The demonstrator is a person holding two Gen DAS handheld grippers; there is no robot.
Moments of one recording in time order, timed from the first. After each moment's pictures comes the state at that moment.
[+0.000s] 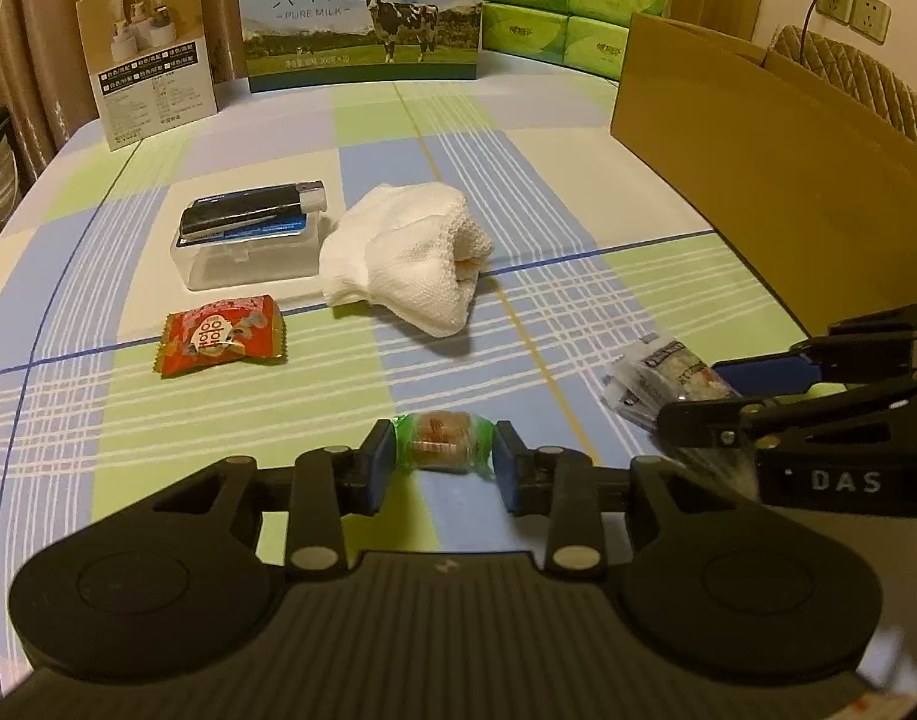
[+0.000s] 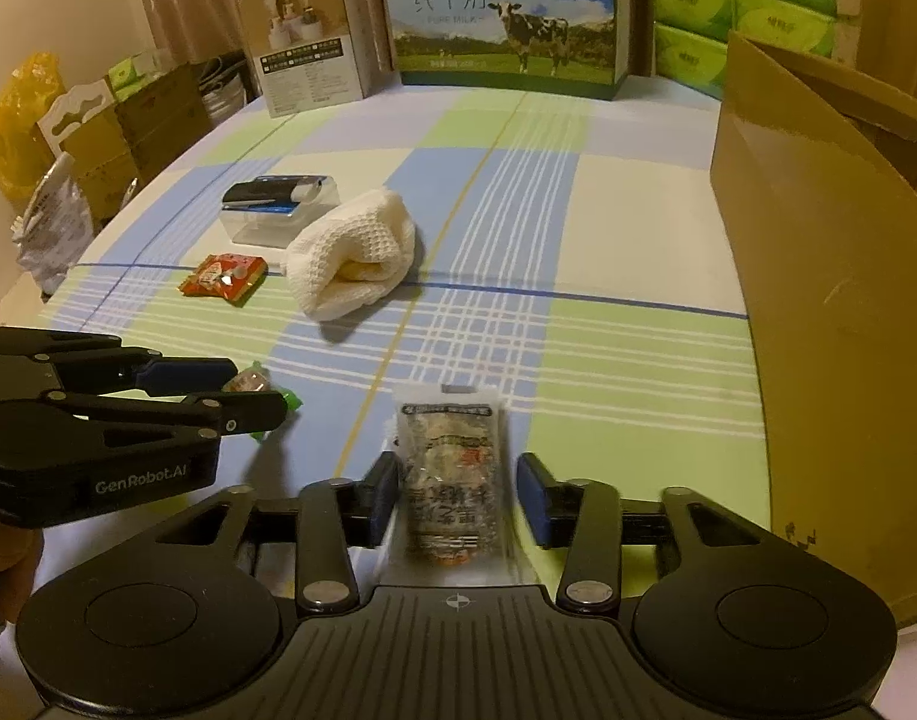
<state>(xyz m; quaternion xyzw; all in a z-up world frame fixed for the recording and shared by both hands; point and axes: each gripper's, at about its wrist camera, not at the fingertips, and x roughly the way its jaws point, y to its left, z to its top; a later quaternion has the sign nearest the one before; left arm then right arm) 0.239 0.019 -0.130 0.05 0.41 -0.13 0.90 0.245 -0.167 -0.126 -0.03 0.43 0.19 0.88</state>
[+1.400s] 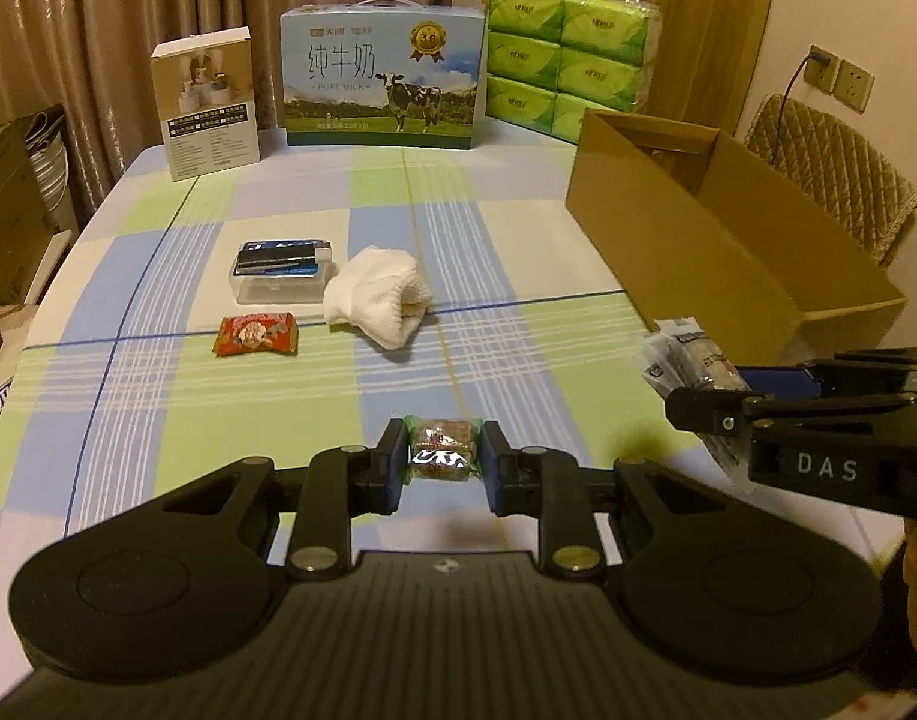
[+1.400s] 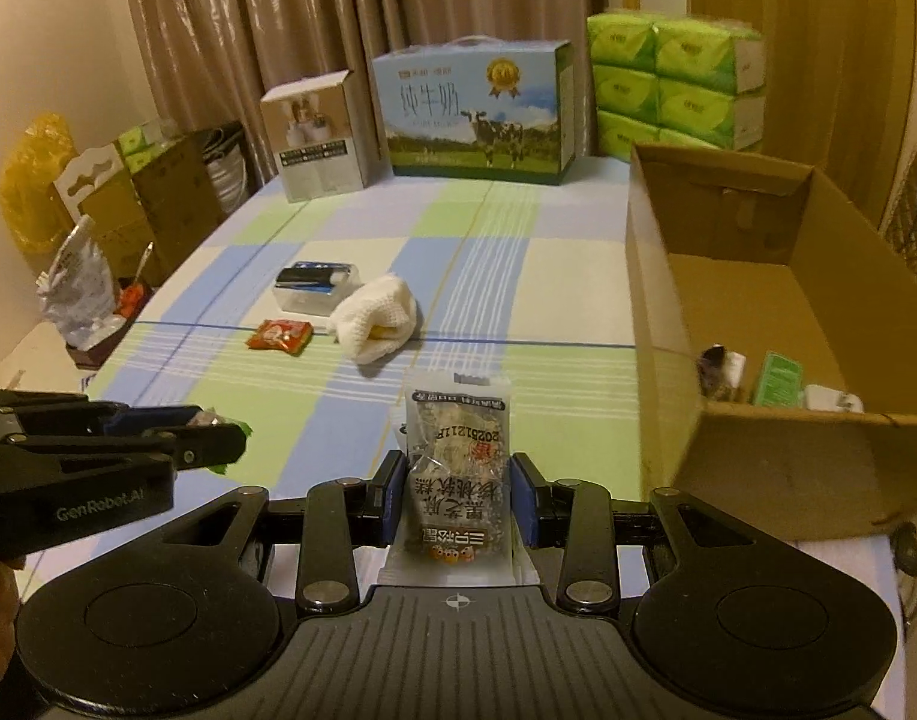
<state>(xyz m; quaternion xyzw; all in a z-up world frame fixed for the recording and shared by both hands) 0.135 -0.007 -0.028 0.00 0.39 -0.10 0.92 0.141 -0.207 -0.022 0.00 0.38 0.18 0.91</state>
